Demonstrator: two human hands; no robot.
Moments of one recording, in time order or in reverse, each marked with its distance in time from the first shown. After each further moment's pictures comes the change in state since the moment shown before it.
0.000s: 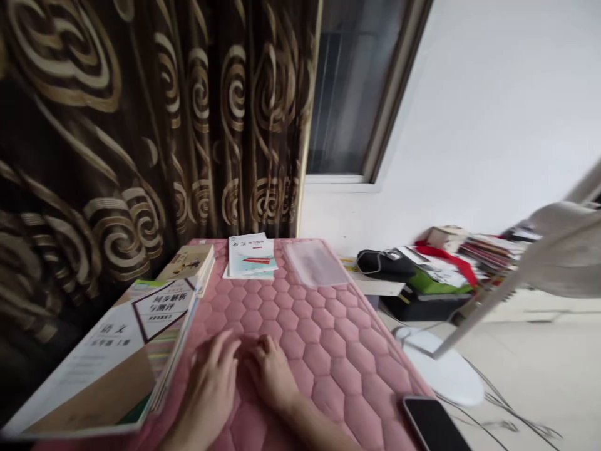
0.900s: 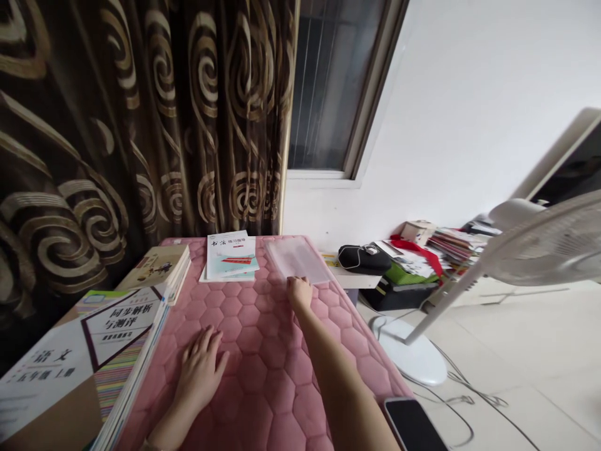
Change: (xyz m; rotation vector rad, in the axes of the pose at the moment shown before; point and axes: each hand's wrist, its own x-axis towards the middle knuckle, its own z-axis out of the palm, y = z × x) left_hand 0.025 -0.008 0.103 -0.015 -0.126 -0.097; right_hand 0.132 0.163 -0.089 -0.428 0.265 0.584
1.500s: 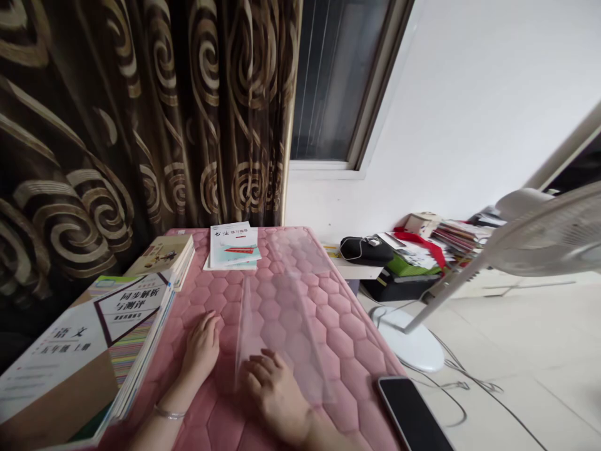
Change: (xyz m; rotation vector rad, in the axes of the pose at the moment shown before) left_hand 0.000 -0.014 0.023 -0.174 0.186 0.012; right_hand -0.230 -0.023 -0.046 0.229 0.020 -1.021
